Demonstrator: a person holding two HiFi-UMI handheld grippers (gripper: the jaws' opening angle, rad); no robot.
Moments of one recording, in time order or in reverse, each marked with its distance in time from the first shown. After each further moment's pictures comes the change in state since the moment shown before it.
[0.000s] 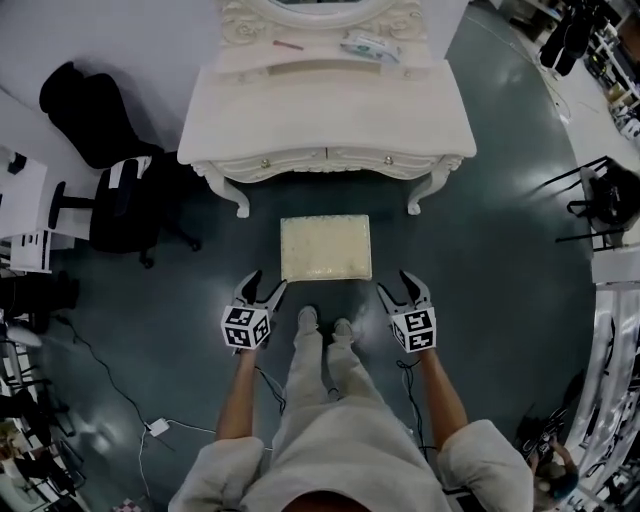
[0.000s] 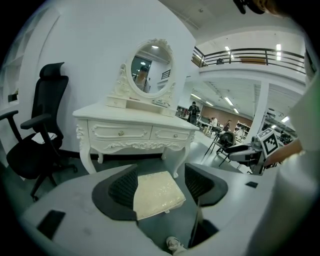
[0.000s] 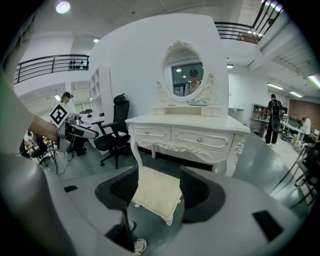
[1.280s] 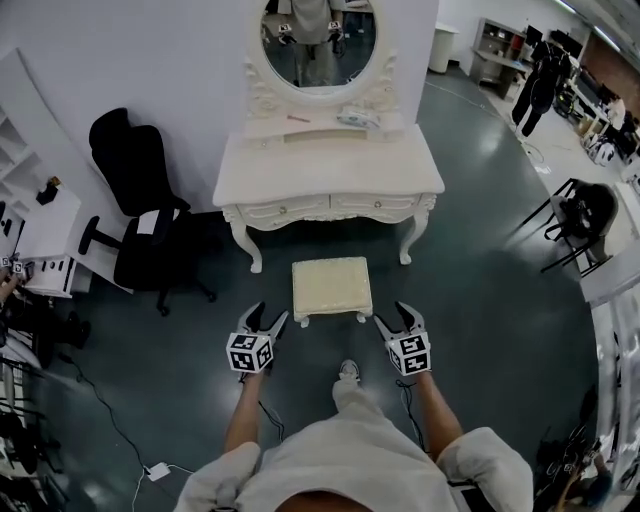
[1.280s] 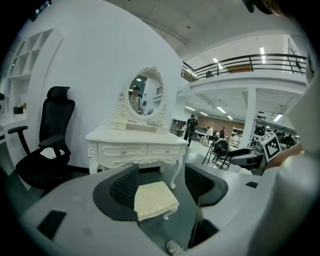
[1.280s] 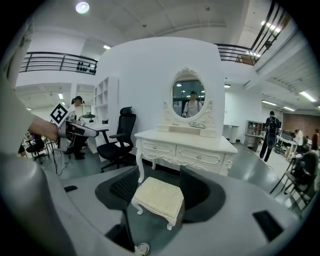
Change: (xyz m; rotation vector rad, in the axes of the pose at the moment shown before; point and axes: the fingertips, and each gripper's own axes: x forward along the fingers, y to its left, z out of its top) left arm -0.134 -0.035 0.024 0.066 -0.163 -0.016; right arm -0.114 0.085 0.029 -0.054 -0.141 -0.075
